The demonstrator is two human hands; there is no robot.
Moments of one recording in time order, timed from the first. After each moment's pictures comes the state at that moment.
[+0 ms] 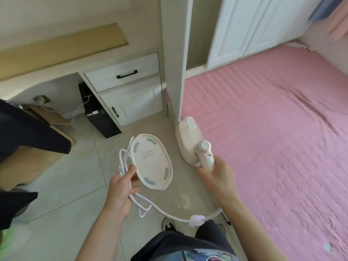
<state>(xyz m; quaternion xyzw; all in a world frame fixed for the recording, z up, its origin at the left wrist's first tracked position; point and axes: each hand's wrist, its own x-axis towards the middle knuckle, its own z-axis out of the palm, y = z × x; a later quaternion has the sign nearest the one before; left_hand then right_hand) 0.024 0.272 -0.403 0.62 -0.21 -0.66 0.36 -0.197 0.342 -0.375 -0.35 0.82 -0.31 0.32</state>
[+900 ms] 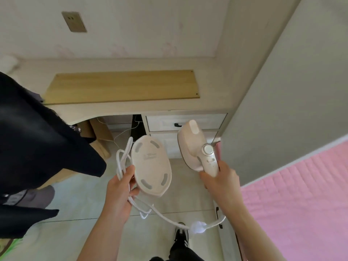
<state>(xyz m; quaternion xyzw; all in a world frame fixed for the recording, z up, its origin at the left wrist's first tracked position) 0.101 -0.002 -0.358 0.63 -0.11 -0.57 0.52 -0.127 -0.016 -0.336 -0.50 0.75 -0.27 0.34</state>
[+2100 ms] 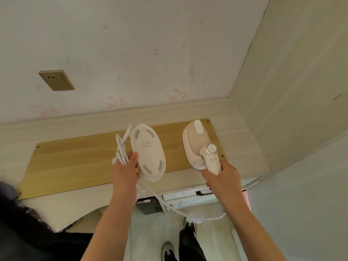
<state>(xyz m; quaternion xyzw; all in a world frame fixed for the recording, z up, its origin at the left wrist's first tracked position) 0.200 -0.397 -0.342 0.65 -0.21 -0.48 0.54 -0.017 -0.357 -0.324 -0.42 0.77 -0.33 0.36</state>
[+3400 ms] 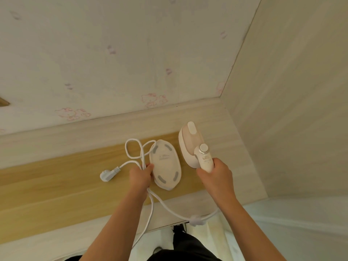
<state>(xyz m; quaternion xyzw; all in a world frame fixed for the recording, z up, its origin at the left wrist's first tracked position) 0.097 -0.551 -0.463 0.76 -0.23 -0.53 0.30 -0.101 -0.501 -0.383 -0.40 0.79 -0.27 0.38</state>
